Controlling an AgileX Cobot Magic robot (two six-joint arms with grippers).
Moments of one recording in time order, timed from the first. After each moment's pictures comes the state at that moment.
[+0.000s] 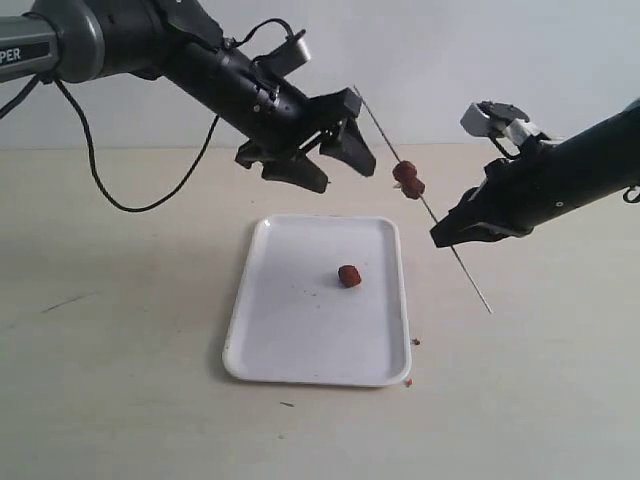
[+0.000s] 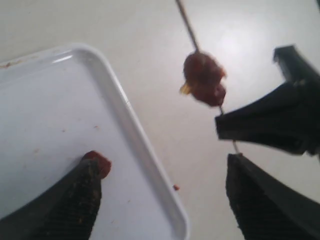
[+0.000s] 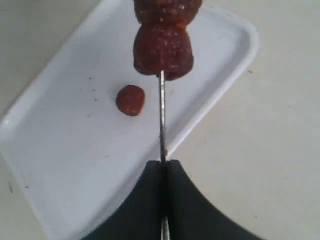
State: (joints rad) left arm -0.46 2.25 -1.95 -0.77 1.04 0.28; right arm -0.10 1.92 -1.13 1.03 0.81 -1.25
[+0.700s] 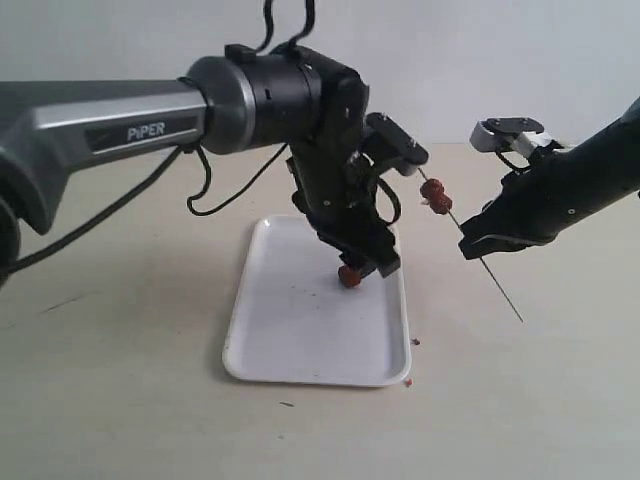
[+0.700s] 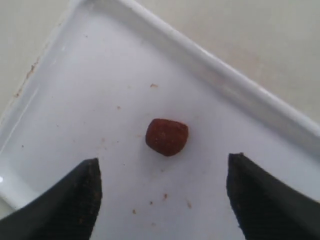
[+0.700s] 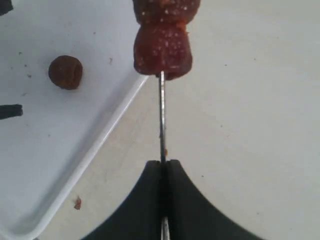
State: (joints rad) left arm -0.78 2.32 -1.95 0.10 0.97 0.23; right arm -0.10 1.92 -1.13 0.82 0.70 -1.06
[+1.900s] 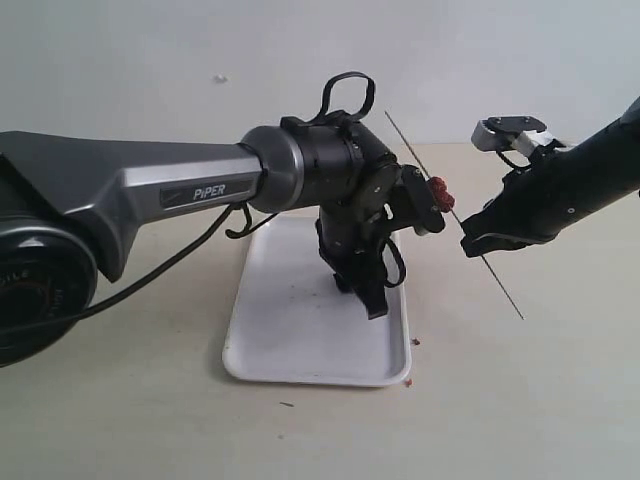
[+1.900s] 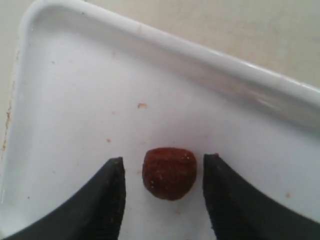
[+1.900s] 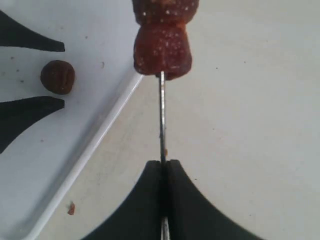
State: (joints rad) left arm -0.83 2.42 -1.95 0.28 0.88 0.33; right arm -0.10 1.92 -1.13 0.81 0.68 -1.04
